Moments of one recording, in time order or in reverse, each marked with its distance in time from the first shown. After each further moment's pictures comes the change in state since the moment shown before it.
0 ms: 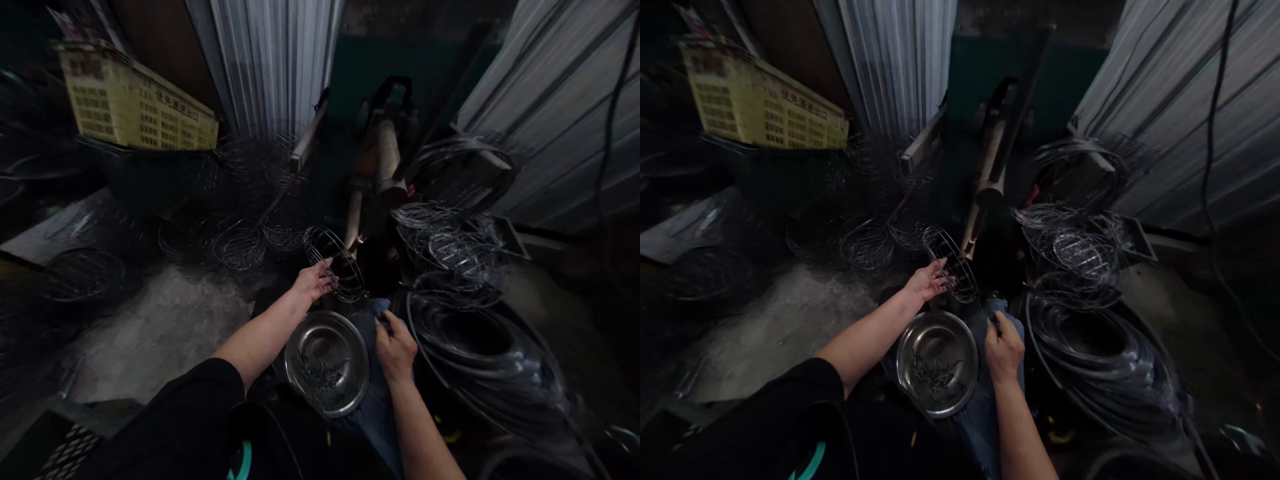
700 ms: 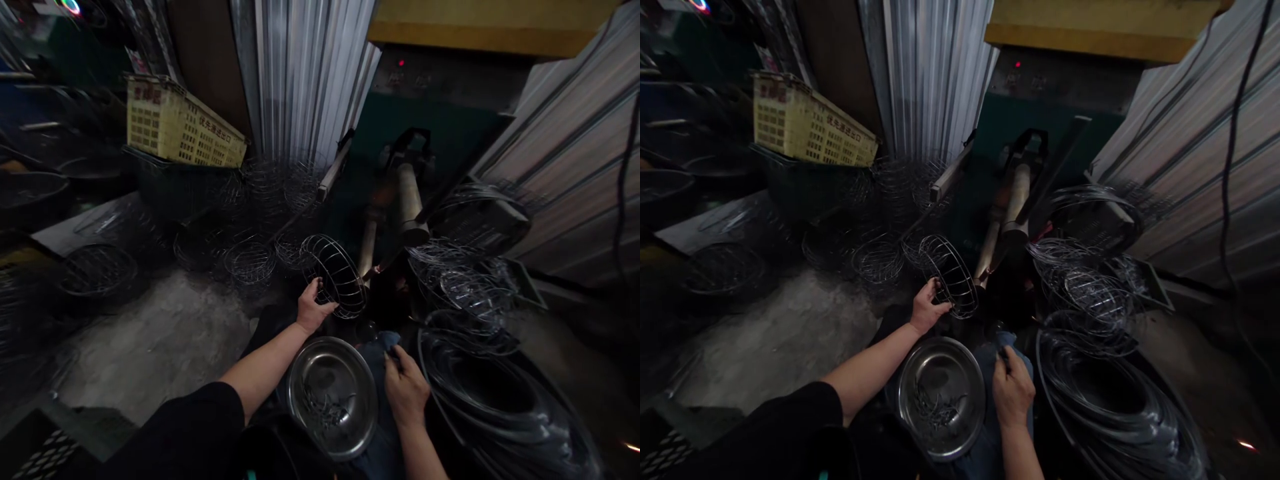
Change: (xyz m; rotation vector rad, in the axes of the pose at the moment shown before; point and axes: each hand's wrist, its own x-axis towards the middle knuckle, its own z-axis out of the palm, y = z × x) left_hand 0.016 -0.028 -0.058 0.521 0.112 0.928; right_hand -0.004 0.008 0.007 -0.051 -0.015 -0.041
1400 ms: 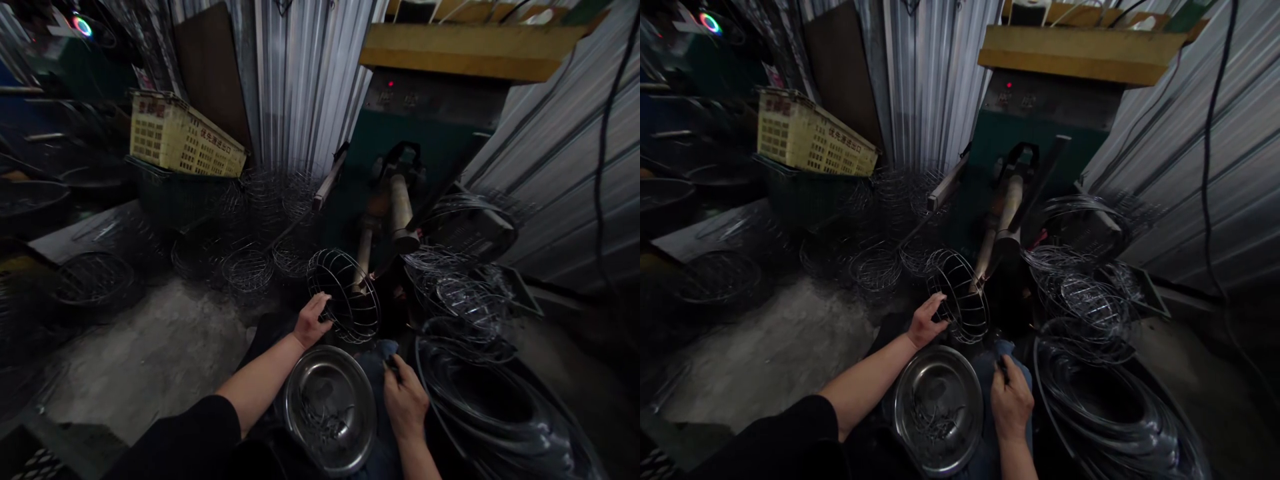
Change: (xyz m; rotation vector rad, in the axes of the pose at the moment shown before) left_hand -0.009 -0.014 -0.012 0.434 -0.198 0.518; right_hand -0.001 0.002 -0.001 -0.012 0.015 -0.020
